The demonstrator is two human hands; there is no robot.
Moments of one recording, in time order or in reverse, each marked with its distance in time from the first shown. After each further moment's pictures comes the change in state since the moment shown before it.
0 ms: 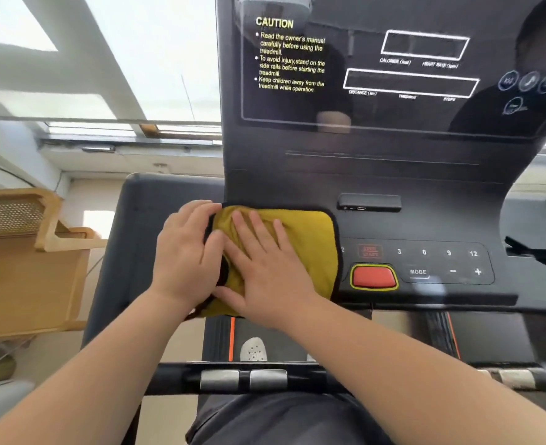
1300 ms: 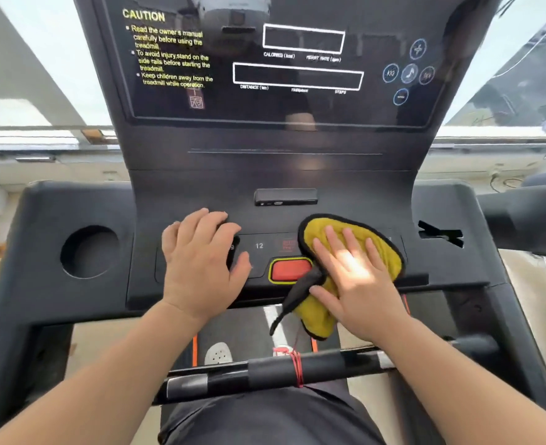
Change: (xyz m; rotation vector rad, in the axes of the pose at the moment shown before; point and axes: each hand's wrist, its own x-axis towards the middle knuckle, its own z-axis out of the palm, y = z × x) left_hand -0.017 0.087 0.098 0.360 0.045 0.304; right_hand -0.178 0.184 -0.001 -0.009 0.042 0.310
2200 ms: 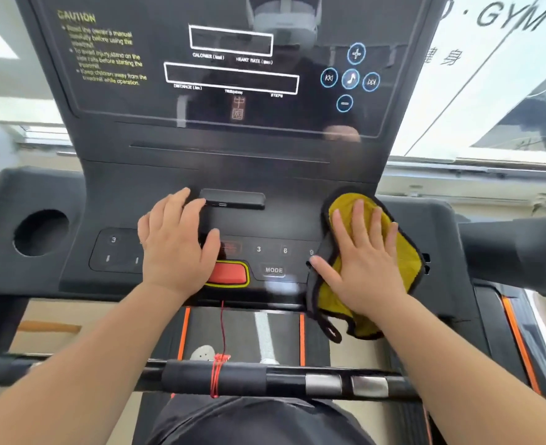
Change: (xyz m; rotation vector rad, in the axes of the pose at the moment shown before) left_hand 0.028 0.071 0.034 0.090 0.032 -0.274; right_hand 0.025 0.116 -0.019 -0.051 -0.038 0.141
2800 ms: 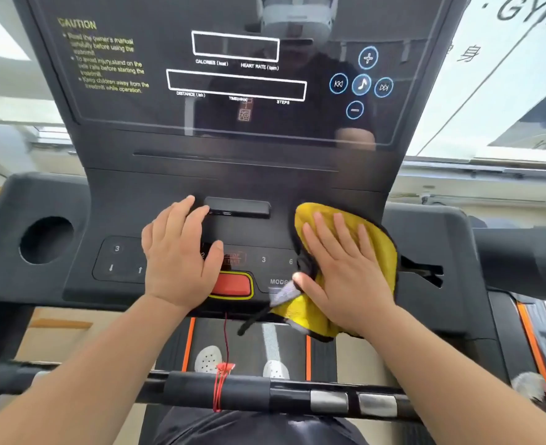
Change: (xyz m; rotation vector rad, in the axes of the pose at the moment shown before) left_hand -0.001 0.001 0.000 -0.030 -0.019 -0.004; right_hand 0.011 -0.024 0.009 -0.003 0.063 -0.253
